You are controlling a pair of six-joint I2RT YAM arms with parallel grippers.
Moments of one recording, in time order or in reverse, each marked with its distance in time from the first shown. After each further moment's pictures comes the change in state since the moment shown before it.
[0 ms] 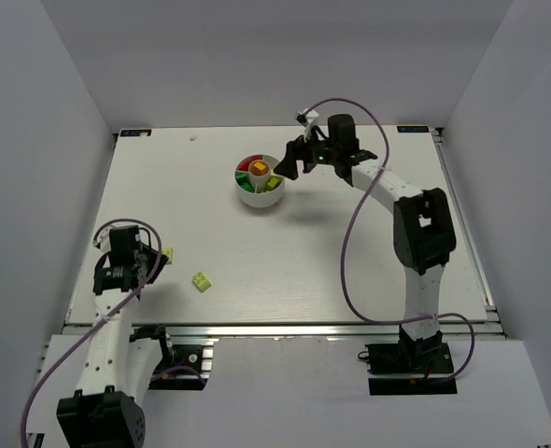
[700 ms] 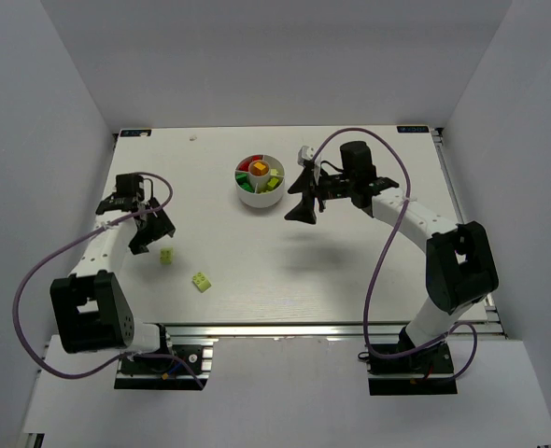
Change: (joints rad) left arm 0.000 0.631 0.412 -0.050 -0.003 0.407; right arm 0.028 -0.414 -0.445 -0.095 -0.359 -0.430
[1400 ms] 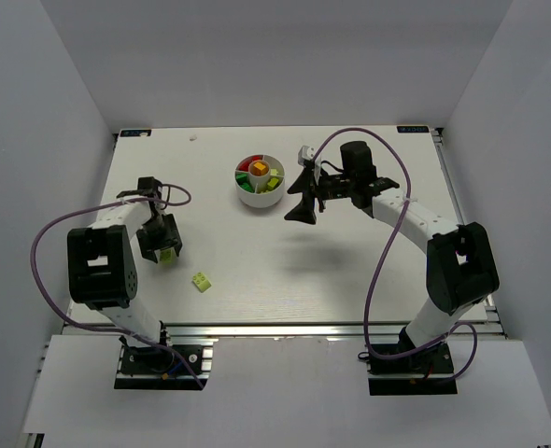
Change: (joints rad) left arm -0.048 0.306 0.061 -0.053 -0.010 0.192; right arm 0.000 -0.008 -0.004 0.007 -0.006 0.010
